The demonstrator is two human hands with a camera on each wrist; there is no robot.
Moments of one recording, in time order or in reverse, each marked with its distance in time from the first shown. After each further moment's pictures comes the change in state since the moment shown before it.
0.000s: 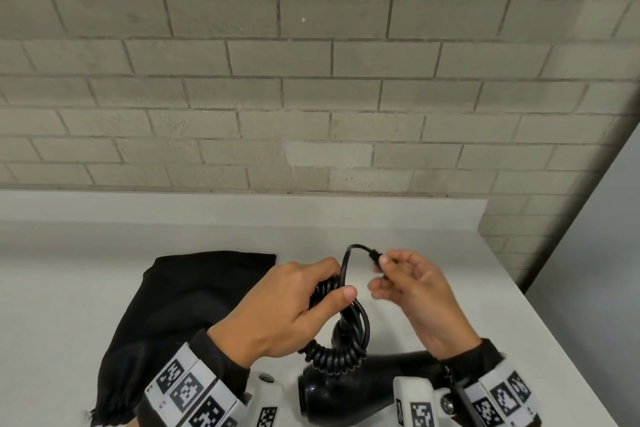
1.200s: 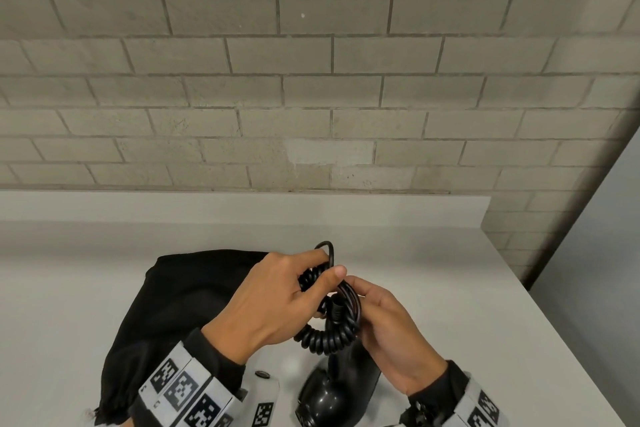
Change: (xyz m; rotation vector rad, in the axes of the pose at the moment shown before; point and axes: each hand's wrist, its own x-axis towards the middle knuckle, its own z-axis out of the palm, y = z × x) left_hand 0.000 -0.002 -0.003 -0.077 0.074 -0.251; right_hand -0.035 0.017 0.038 -0.029 -0.365 0.104
